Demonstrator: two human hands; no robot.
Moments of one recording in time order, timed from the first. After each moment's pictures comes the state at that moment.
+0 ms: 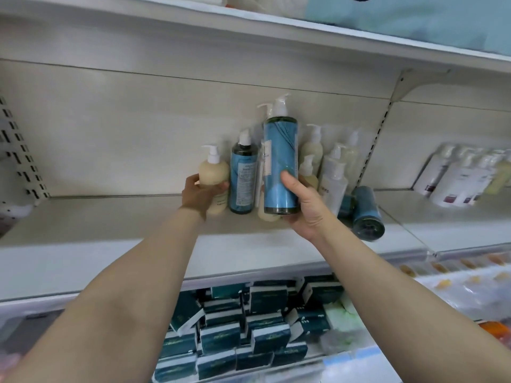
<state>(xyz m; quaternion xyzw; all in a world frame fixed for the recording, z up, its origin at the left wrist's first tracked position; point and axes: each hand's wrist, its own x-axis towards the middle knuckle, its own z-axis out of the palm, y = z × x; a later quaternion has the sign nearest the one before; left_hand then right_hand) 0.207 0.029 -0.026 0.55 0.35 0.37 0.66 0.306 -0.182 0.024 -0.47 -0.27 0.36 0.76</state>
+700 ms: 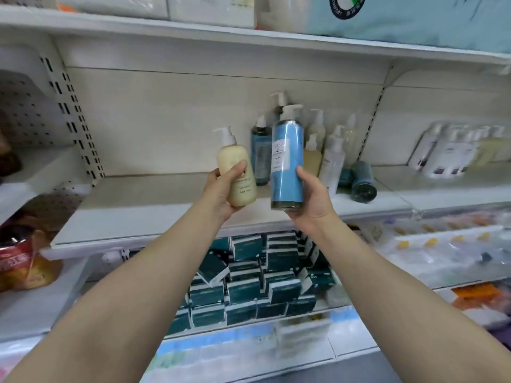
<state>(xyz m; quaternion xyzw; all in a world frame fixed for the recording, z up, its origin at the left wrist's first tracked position) 0.100 -0.073 0.016 0.42 0.29 0.28 0.81 0.203 -0.232 0.016 -0.39 -0.22 0.38 0.81</state>
